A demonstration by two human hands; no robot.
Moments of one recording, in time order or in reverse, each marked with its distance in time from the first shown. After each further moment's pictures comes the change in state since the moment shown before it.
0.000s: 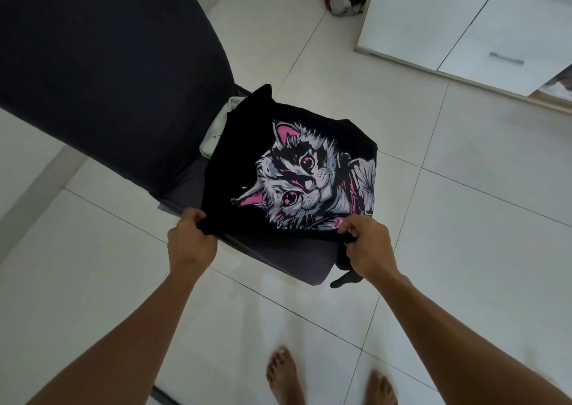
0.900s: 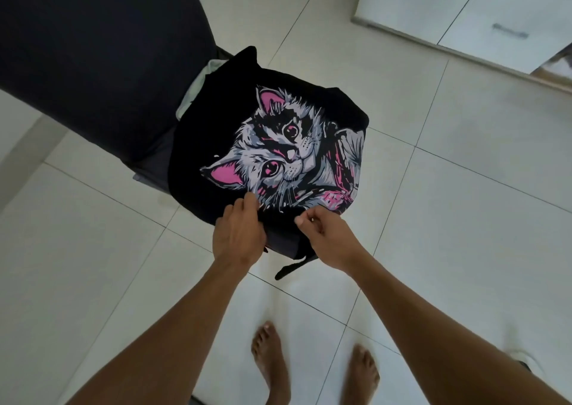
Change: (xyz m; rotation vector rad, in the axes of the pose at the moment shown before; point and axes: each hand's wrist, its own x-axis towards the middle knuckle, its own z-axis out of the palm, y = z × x) left_hand -0.066 0.043 0.091 0.336 -0.130 0.401; right_hand -0.020 0.012 0.025 0.315 -0.333 -0.018
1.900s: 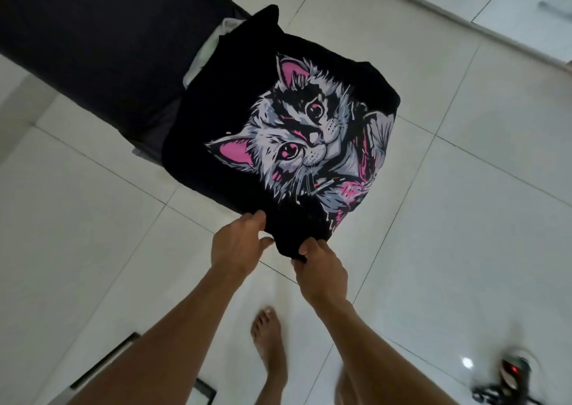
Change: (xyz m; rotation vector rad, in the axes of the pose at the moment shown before) left_hand -0.011 -0.048 0.036 0.023 -0.166 -0.007; right_hand -0.015 0.037 0.096 -0.515 0.138 0.168
